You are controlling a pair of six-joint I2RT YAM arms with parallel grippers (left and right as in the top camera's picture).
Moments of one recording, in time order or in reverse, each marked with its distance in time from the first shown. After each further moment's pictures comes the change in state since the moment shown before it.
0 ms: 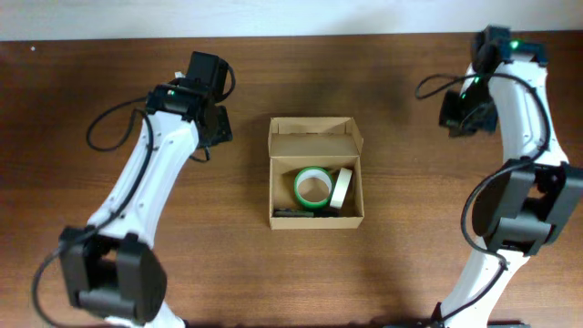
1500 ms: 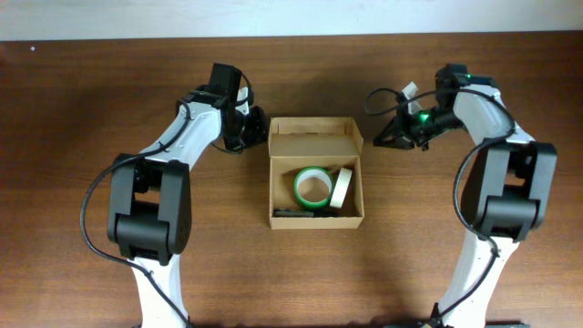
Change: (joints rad) left arm 0.018 0.358 -0.001 0.383 0.639 -0.056; right arm 0.058 0.109 -0.229 0.264 -0.788 -0.243
